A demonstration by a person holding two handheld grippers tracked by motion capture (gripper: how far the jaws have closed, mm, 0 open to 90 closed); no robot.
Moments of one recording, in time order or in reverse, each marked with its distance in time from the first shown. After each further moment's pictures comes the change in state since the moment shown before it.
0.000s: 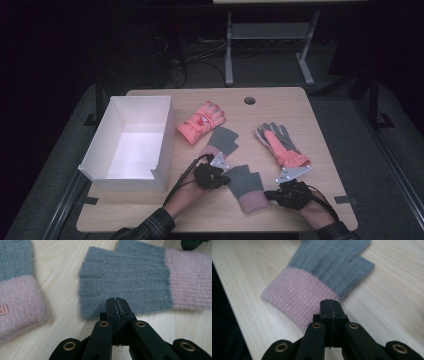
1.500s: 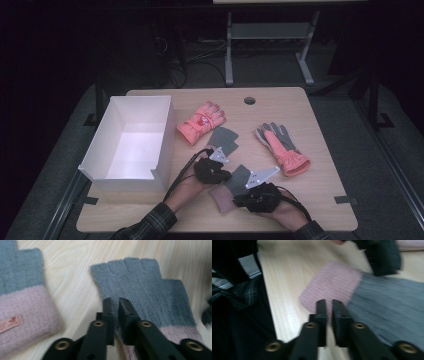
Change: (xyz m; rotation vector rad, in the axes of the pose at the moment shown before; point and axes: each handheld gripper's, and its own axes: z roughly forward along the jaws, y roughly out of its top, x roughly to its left) left arm 0.012 0.007 -0.002 -0.047 -0.019 -0.045; right arm 0.046 0.041 0.037 -0.063 0.183 -0.128
